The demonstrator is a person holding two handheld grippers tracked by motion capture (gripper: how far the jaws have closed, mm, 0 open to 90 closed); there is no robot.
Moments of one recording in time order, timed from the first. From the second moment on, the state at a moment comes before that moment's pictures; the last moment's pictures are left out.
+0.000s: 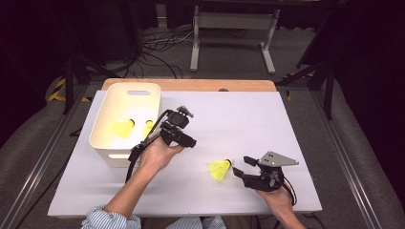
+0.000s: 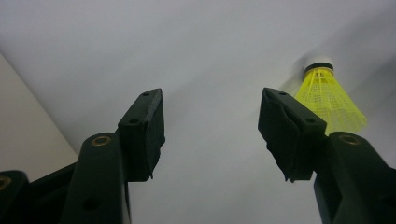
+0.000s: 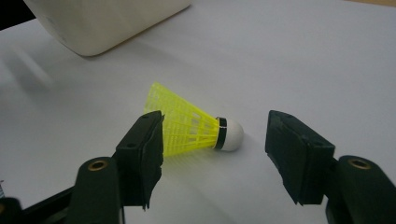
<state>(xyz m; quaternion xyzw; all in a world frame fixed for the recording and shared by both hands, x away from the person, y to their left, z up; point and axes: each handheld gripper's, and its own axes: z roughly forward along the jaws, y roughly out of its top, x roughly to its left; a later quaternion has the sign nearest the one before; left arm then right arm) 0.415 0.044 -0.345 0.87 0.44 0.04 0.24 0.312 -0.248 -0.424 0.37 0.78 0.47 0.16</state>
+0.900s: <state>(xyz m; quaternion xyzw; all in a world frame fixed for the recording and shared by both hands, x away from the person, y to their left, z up) 0.416 0.031 -0.371 0.87 0.43 0.02 0.22 0.315 -0.216 -0.422 0.37 0.82 0.42 0.13</state>
